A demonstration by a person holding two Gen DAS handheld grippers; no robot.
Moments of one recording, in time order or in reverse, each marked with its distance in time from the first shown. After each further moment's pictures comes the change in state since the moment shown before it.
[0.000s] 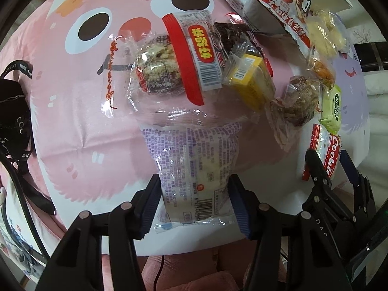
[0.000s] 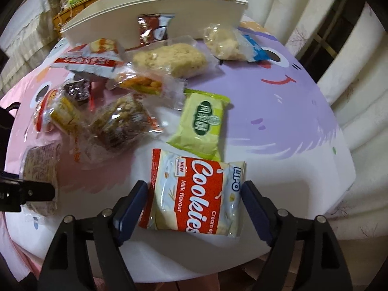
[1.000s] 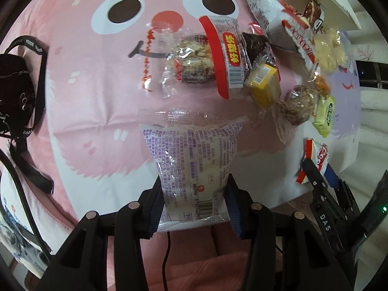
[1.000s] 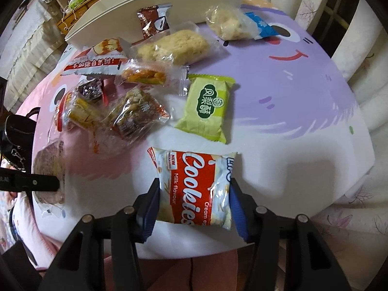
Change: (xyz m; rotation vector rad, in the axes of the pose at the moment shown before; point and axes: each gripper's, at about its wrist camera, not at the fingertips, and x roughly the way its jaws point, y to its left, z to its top) left arm -0.036 0.053 -0.001 -0.092 0.071 -0.056; right arm -0.003 -0.024 0.013 0.045 0.140 0.196
